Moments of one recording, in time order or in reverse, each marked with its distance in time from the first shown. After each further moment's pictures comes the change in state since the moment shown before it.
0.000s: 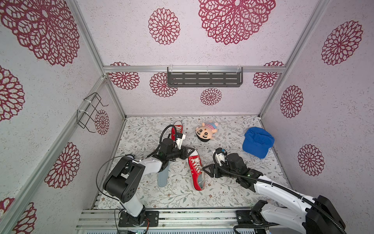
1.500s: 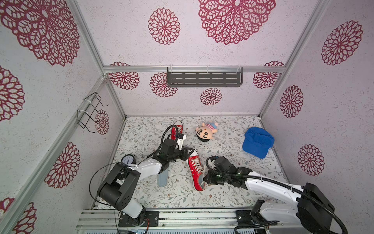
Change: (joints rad) left arm -0.049 -0.100 0.000 -0.143 -0.147 0.058; right arm 0.171 0.148 0.115 -0.280 0.104 0.252
